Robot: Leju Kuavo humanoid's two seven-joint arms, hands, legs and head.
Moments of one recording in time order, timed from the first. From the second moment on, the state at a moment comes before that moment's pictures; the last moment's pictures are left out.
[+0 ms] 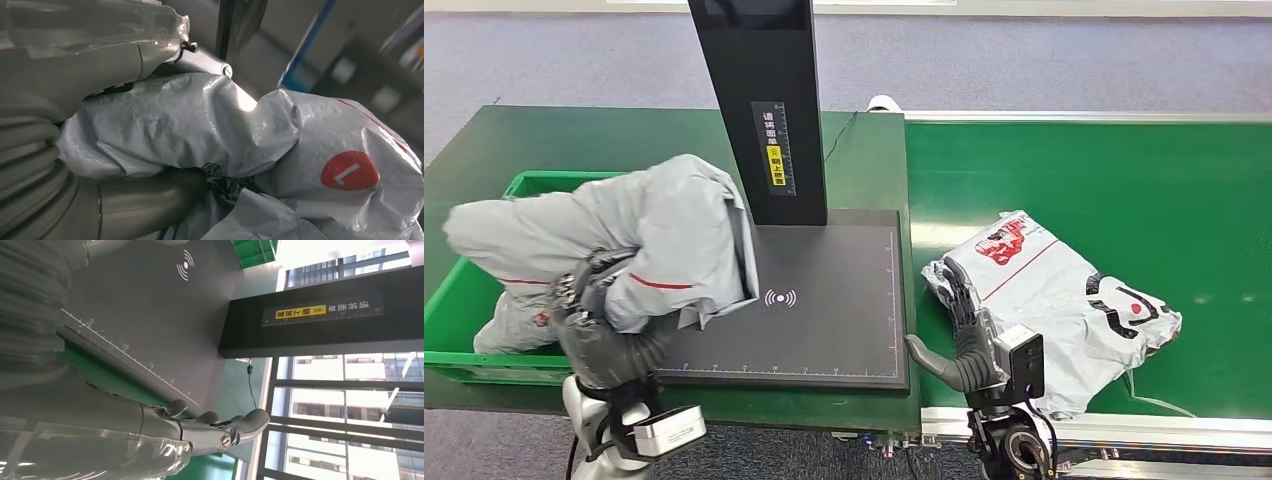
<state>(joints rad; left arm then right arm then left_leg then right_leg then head) -0.11 -0.15 -0.20 -1.74 -0.77 0.62 -0.69 -0.08 0.05 0.18 -1.28 -0.02 0.09 -0.43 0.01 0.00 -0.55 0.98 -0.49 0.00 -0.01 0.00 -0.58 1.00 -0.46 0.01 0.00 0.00</state>
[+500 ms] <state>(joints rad) -0.39 -0.07 0.01 -1.52 -1.04 0.46 0.05 -0.04 0.03 0.20 -1.29 0.01 0.10 -0.39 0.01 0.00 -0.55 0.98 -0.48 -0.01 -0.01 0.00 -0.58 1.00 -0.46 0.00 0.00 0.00</state>
